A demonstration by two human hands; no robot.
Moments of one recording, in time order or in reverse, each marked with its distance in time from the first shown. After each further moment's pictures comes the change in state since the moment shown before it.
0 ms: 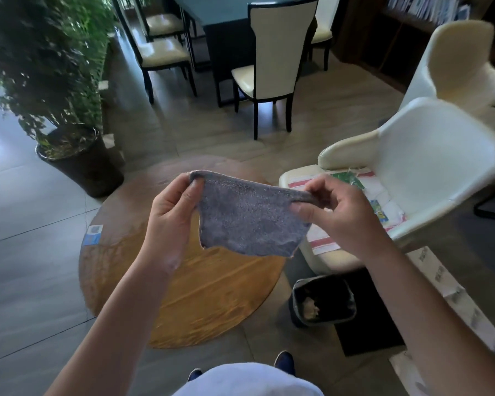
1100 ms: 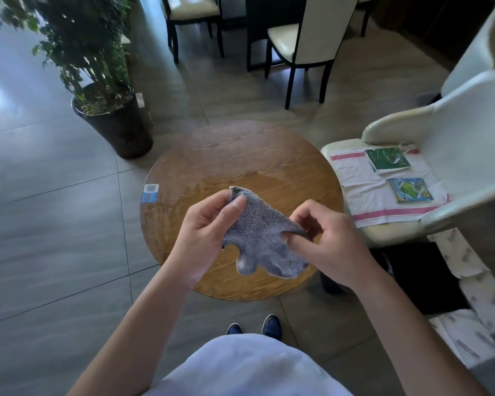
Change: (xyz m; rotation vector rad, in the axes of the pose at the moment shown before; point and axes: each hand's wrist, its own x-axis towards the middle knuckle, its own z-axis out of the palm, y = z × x) left_hand -0.079 0.018 -0.196 0.023 -0.109 -0.144; right_hand -0.046 -0.036 0.242 -0.306 -0.157 0.023
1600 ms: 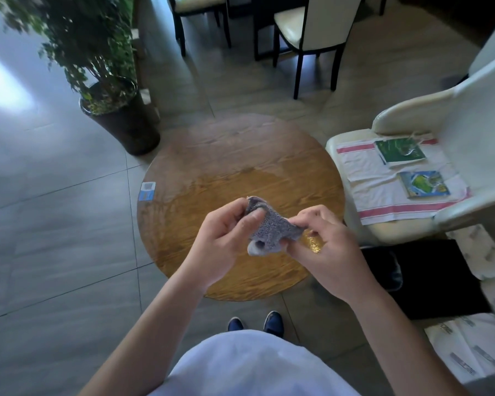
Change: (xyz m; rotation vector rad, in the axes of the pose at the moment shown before) left_hand 0.027 -0.031 0.074 0.246 -0.053 0.001; right_hand -0.010 0.065 -0.032 0.062 0.031 0.042
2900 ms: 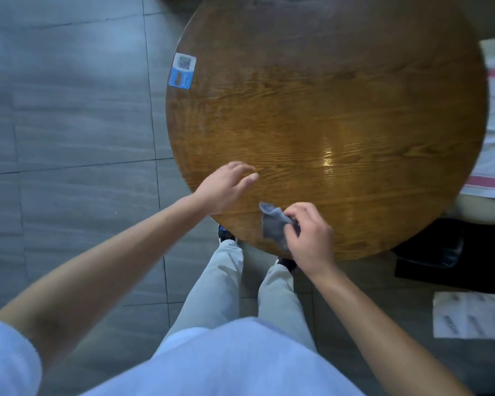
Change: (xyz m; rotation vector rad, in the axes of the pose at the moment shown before) left_hand 0.025 -0.312 -0.196 0.668 -0.224 -0.612; right_hand 0.058 0.148 0.294 -0.242 -0.170 0.107
